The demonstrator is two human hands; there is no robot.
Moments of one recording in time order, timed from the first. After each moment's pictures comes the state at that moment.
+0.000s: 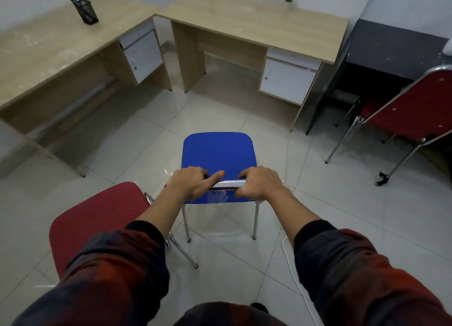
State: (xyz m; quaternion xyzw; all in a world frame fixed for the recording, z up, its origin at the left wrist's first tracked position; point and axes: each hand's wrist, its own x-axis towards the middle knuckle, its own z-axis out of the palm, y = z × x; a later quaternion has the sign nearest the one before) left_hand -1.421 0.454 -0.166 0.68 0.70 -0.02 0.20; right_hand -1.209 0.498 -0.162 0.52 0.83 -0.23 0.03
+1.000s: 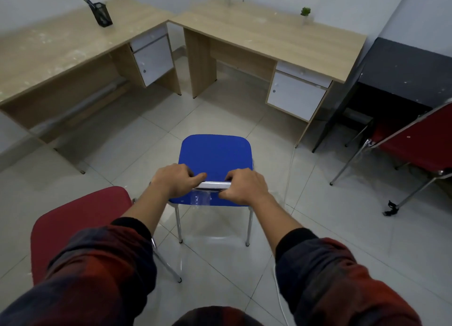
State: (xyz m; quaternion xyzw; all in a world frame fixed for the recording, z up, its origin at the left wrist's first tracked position) left_hand -1.411 0.523 -0.168 0.63 0.76 -0.05 0.16; right_hand -1.200 0.570 -0.165 0.48 0.85 -0.21 -0.02
